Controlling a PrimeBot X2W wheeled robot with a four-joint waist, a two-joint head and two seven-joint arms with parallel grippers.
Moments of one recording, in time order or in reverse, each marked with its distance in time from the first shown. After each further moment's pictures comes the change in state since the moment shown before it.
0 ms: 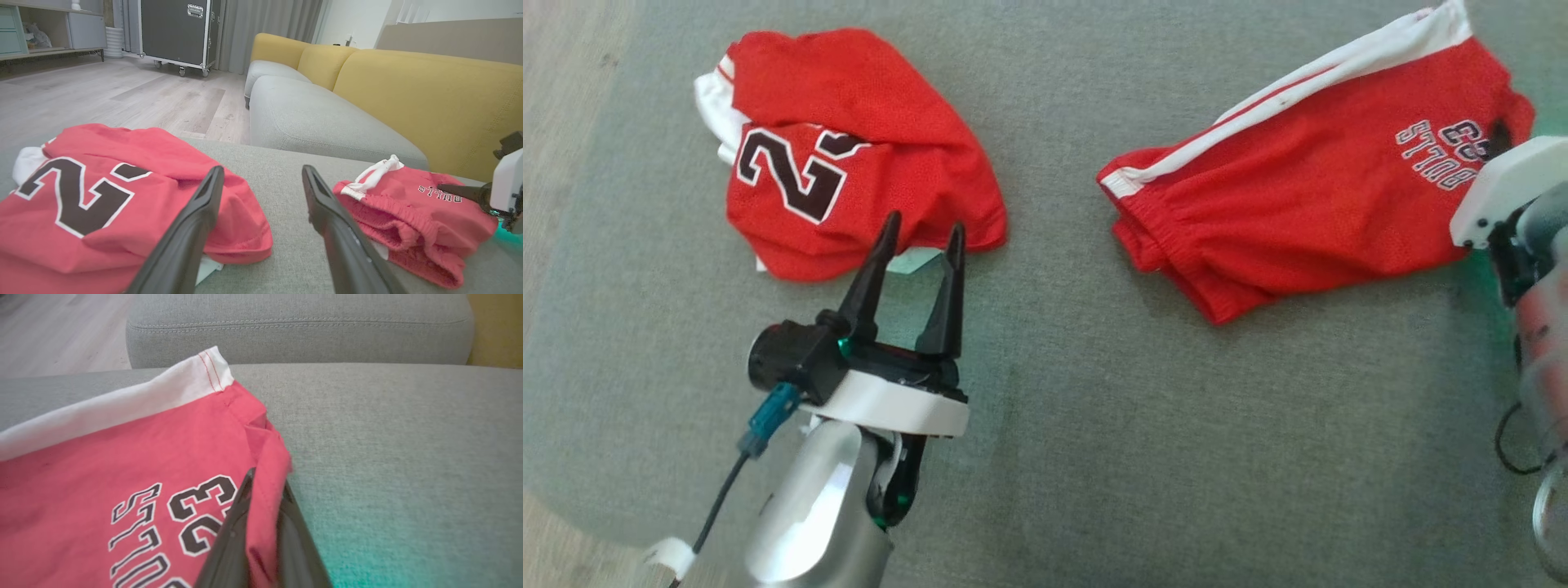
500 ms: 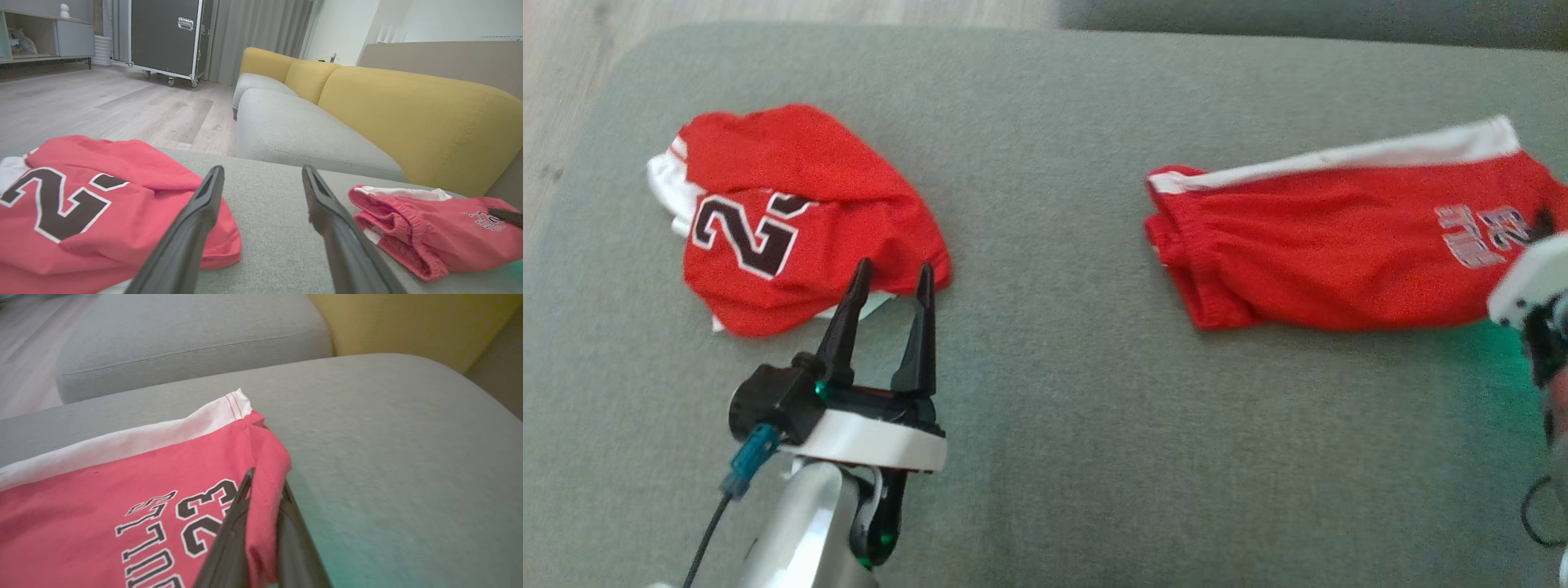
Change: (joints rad) left arm 0.085 0.000 0.062 -0.002 0.002 0.007 0.000; right arm 0.124 -0.046 -0.040 0.034 0.075 0.000 -0.091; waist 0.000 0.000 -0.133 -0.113
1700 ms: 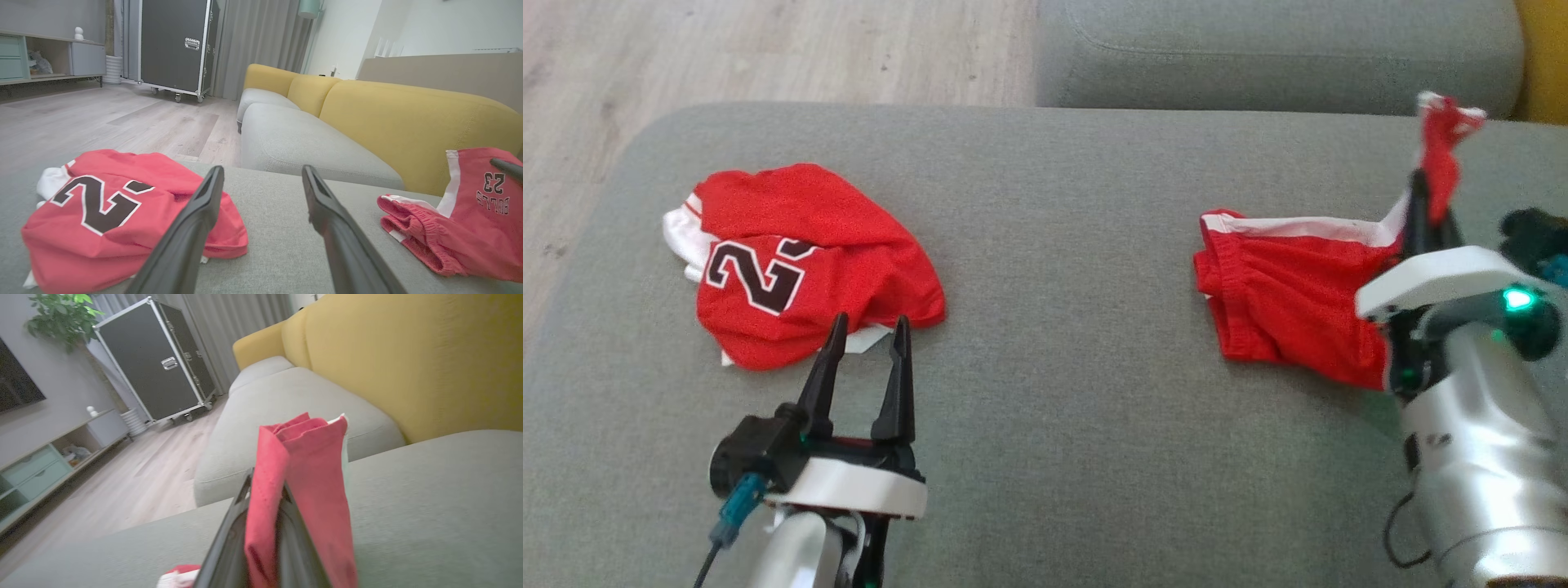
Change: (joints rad) left arm 0.108 0.001 0.064 -0.012 0.043 0.000 0.000; right arm 0.192 0.204 0.231 -0.342 0.382 0.000 -0.167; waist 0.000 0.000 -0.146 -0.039
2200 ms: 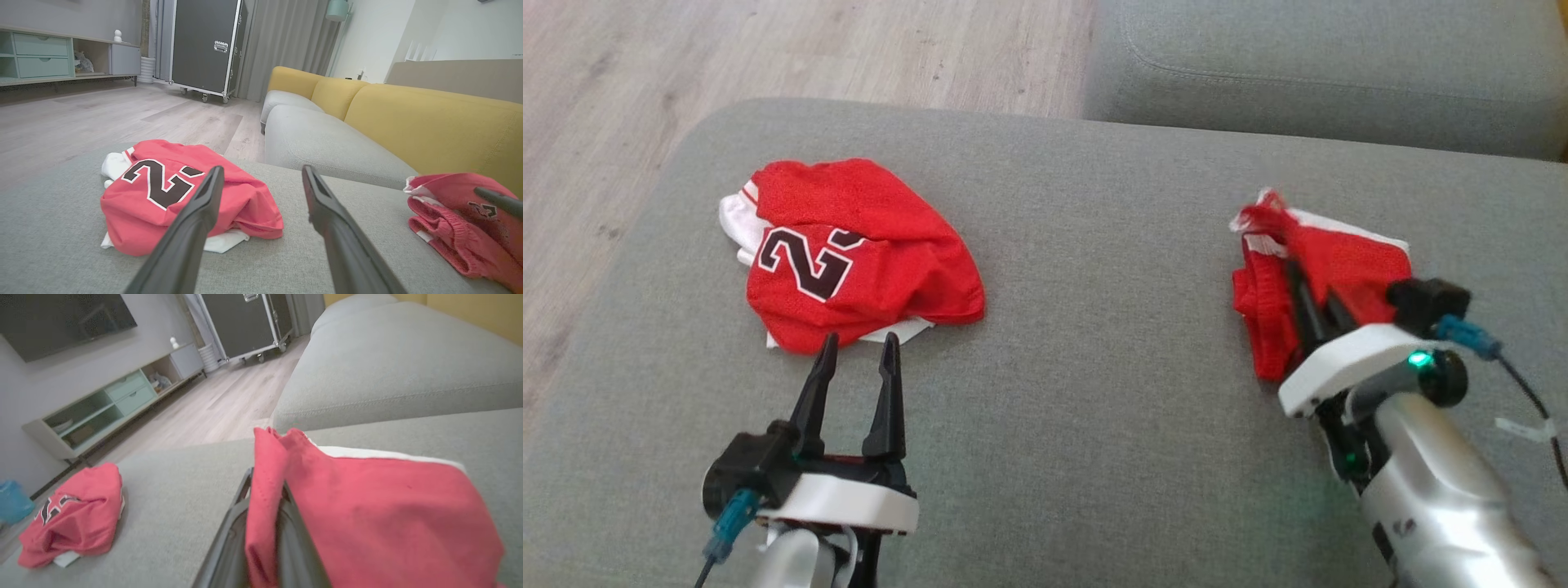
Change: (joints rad) left arm 0.034 0.000 0.024 0.014 0.000 0.001 0.000; right arm 0.167 -0.070 0.508 -0.135 0.336 0.000 0.039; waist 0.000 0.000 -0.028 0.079
